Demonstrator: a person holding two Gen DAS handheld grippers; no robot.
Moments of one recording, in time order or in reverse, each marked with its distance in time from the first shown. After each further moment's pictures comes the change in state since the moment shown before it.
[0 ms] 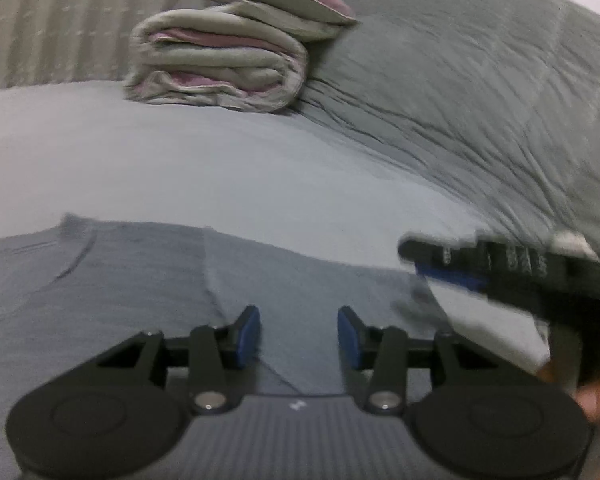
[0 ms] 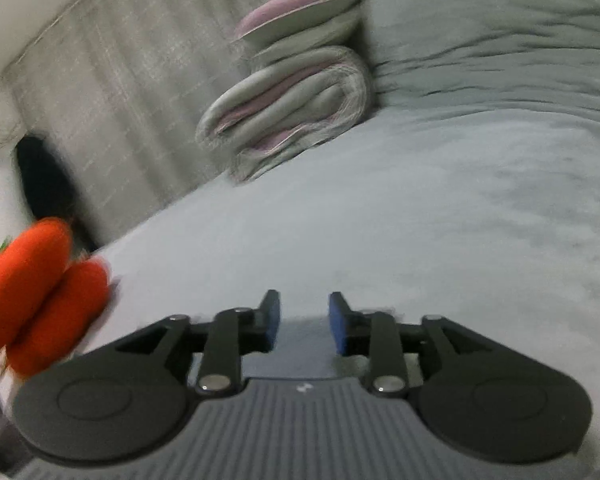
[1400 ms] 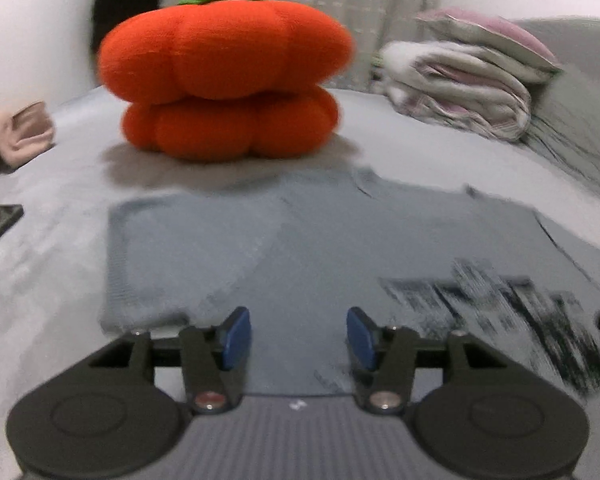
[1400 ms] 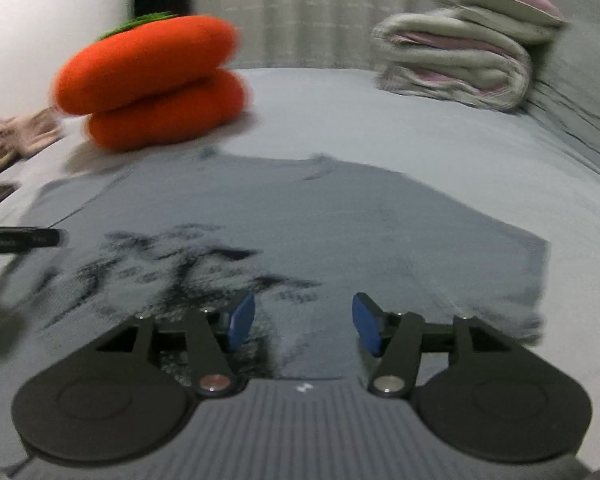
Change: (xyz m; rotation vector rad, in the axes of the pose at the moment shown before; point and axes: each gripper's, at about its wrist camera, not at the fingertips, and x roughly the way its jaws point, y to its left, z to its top) left arm -0.258 0.142 -0.090 -0.076 -0.032 0.592; right arm -0.077 0.169 -0.104 -0.535 0.282 0.090
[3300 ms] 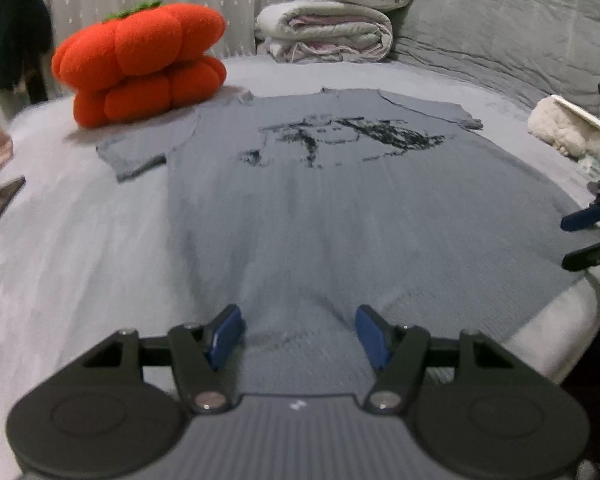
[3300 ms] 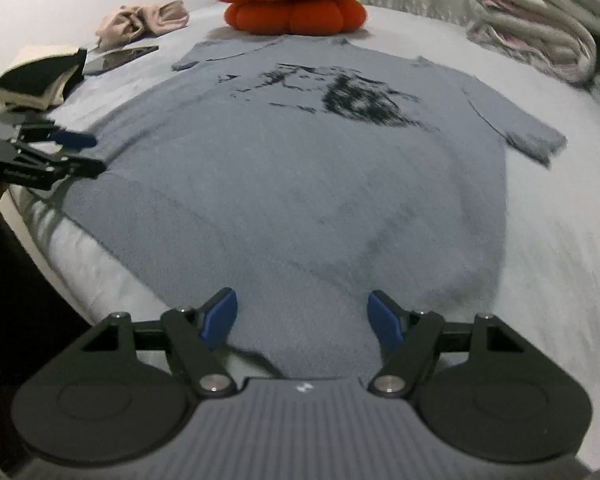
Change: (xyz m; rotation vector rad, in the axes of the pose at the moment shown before) left arm -0.169 0.024 -0.118 0.247 0.125 -0.251; right arm -0.146 0.025 -0.137 -0.157 0.205 0.178
